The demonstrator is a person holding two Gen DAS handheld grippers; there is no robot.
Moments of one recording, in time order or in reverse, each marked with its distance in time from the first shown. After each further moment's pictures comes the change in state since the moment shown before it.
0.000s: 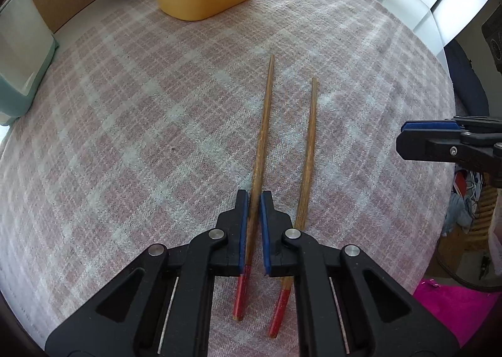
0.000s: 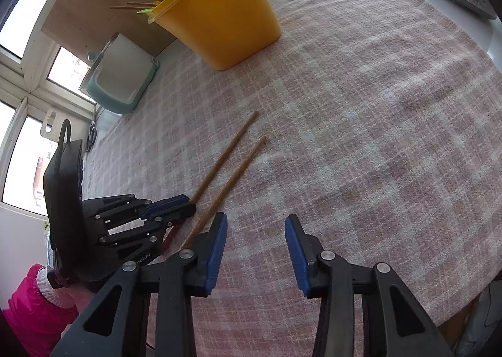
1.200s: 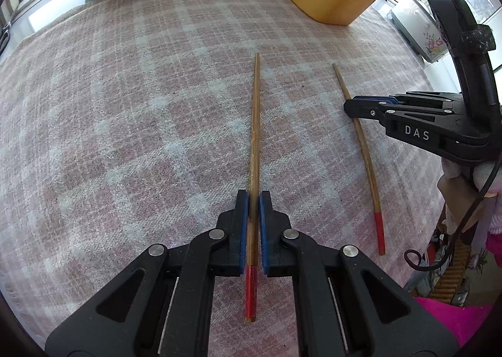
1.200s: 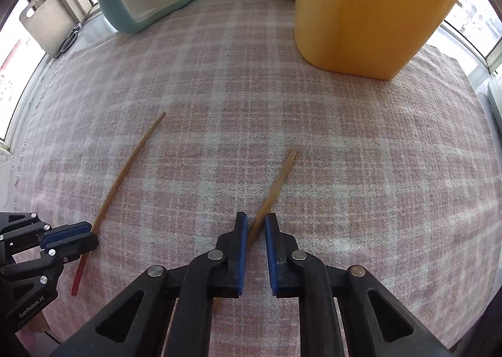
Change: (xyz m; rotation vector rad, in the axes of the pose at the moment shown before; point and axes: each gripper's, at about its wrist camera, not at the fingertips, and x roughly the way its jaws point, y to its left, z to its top) left arm -0.046 0.098 -0.105 -0.392 -0.072 -0.049; right arm 0.117 0.130 0.041 -0.480 0.103 -0.301
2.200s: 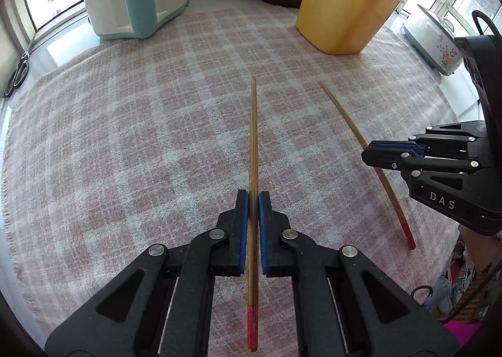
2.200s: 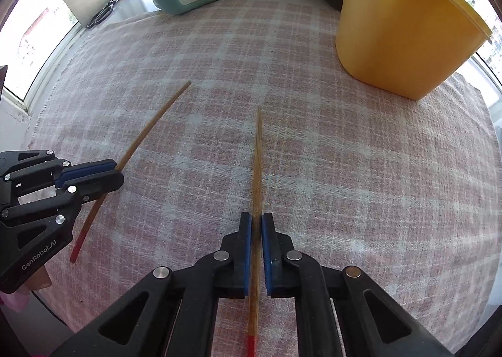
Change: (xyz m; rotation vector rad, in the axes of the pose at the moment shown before) left arm -0.011 -0.030 0.023 0.011 -0.138 0.133; right arm -0.020 0.002 -0.013 -0.107 -0.019 0.060
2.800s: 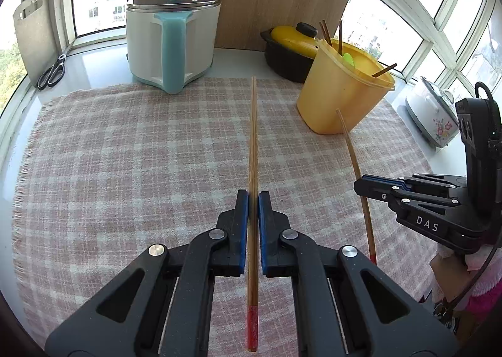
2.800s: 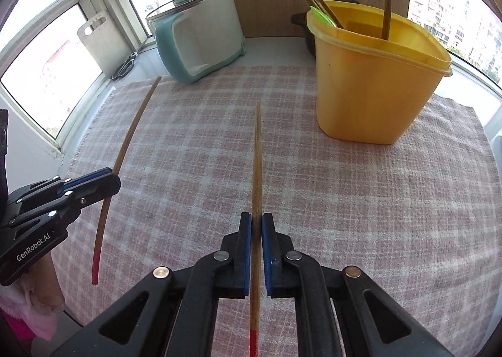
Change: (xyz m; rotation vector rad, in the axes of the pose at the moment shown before) left arm -0.063 -0.013 0.015 -0.183 -0.234 0.007; right arm -0.066 -0.038 0.005 0.019 -0.197 0.104
